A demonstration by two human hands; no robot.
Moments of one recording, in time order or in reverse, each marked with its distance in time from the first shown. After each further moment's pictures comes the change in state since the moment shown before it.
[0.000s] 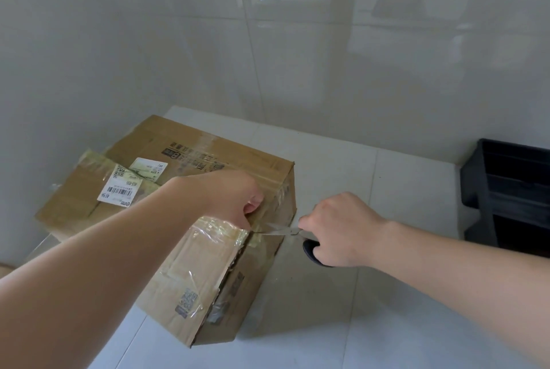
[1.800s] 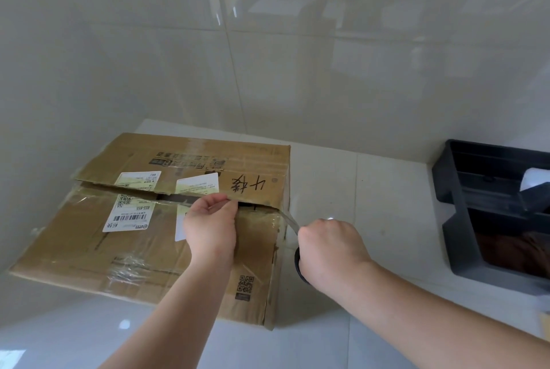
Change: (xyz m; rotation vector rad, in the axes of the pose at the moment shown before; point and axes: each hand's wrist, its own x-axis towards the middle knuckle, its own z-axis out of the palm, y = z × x) left_hand 0.001 0.037 0.062 -1.675 1.083 -0.821; right_hand 0.010 -0.055 0.000 0.084 -0.103 0.505
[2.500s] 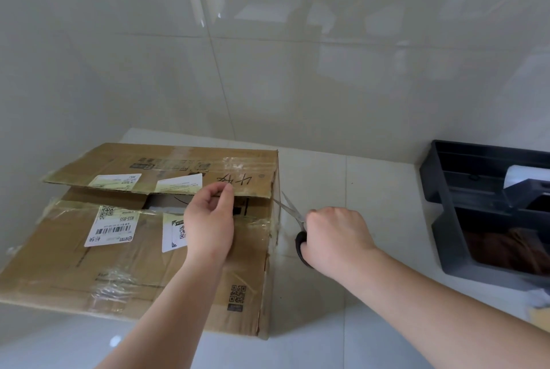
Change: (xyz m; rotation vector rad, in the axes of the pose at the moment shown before) left_hand 0.002 0.011 0.016 0.138 -0.175 0.231; right_hand 0.013 0.030 -0.002 0.013 0.093 0.137
